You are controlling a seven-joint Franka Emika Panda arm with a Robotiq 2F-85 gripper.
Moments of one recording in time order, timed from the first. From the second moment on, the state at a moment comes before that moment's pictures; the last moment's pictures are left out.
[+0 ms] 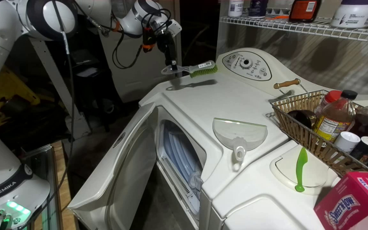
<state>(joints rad) 0.44 0.83 -0.08 -1.00 -0.71 1.25 0.60</state>
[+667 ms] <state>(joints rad) 0.57 0.90 -0.07 -0.91 -0.84 1.38 0.18</state>
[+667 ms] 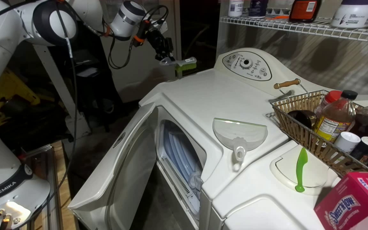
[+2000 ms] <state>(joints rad) 0.60 1.06 -0.05 -0.74 -0.85 1.43 -0.05</state>
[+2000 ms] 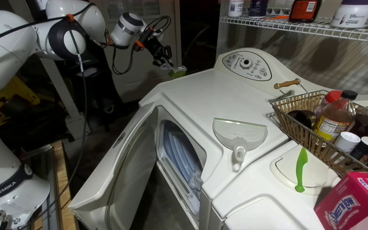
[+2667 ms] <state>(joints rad) 0.59 1.15 -0.08 -0.62 -0.85 1.43 -0.04</state>
